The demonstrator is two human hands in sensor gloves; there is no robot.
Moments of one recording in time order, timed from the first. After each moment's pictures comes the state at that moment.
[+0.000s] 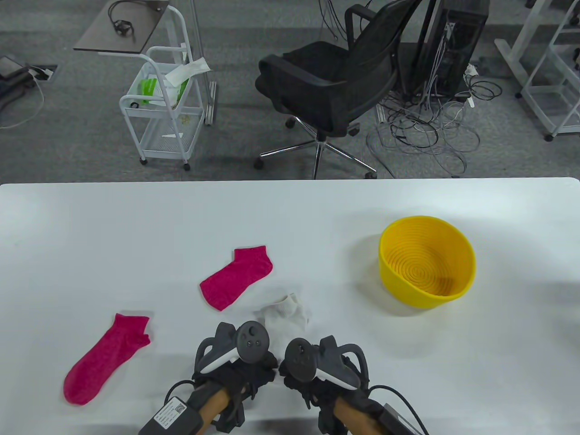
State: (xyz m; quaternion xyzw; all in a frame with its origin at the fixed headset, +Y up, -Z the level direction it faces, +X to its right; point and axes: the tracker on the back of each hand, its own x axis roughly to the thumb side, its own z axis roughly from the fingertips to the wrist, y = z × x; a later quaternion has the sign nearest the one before) left_hand -0.124 -0.759 -0.255 -0.22 -0.16 0.14 0.95; right_hand 0.029 -0.748 -0.231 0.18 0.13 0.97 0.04
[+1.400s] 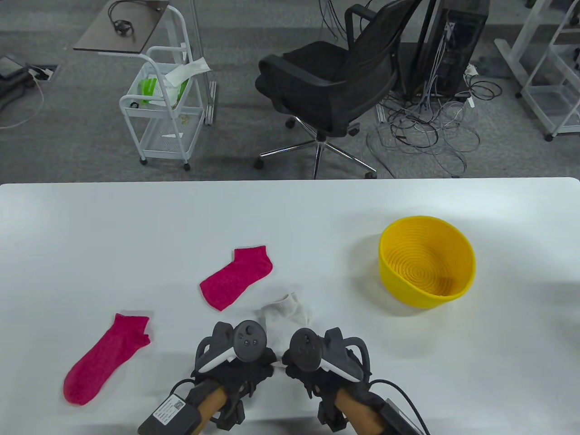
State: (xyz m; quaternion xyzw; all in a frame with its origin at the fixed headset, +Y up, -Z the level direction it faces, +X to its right) left_hand -0.128 -0.765 -0.261 -0.21 -0.17 0.16 0.95; right_hand 0.038 -0.737 -0.242 0.17 0.12 0.97 0.09
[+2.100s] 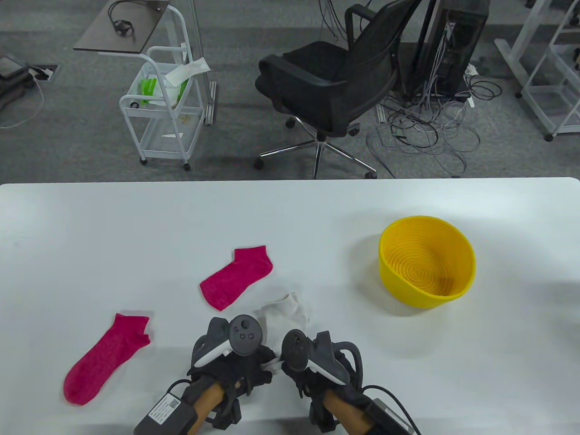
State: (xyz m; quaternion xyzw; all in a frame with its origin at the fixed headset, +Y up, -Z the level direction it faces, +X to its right) left_hand -0.132 -0.765 -0.265 -0.23 -0.16 0.16 0.95; right_hand 0.030 -0.758 -0.248 0.10 0.12 0.98 0.08
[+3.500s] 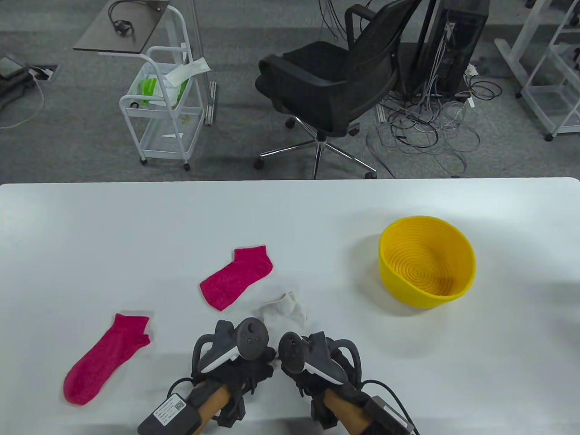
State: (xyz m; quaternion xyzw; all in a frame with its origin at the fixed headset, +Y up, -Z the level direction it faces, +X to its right) left_hand -0.126 -0.759 -0.262 -0.18 -0.14 0.12 0.97; right_hand 0.028 -0.757 -0.252 0.13 0.11 0.98 0.06
